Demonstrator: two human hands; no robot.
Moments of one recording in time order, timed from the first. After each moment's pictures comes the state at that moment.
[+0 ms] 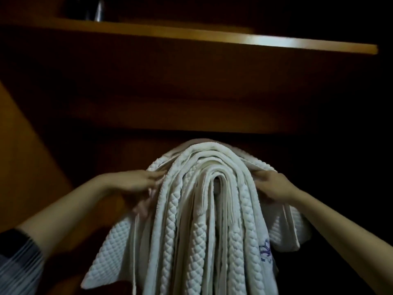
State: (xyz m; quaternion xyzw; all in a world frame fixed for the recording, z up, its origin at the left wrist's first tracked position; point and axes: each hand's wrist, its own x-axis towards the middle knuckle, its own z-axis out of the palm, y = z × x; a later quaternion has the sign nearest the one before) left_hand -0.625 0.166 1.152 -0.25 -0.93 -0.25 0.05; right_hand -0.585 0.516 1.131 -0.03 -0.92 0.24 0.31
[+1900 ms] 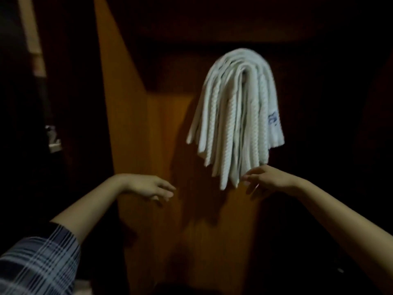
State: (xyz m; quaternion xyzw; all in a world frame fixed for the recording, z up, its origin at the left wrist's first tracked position) left_hand -0.365 0.074 0.926 -0.15 -0.93 -0.25 -0.24; right_hand -0.370 0.400 0.929 0.05 -0.91 0.40 -0.10
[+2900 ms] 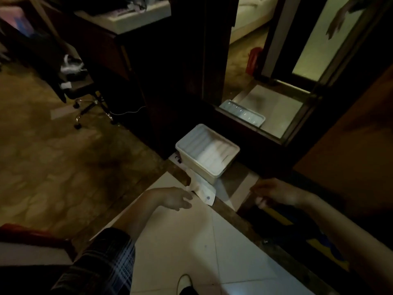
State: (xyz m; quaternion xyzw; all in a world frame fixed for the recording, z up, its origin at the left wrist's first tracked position) left_hand -0.096 -0.340 0.585 0.14 -0.86 -0.28 -0.41; right_hand -0.255 -0.071 0.586 0.15 -0.82 0.31 -0.47
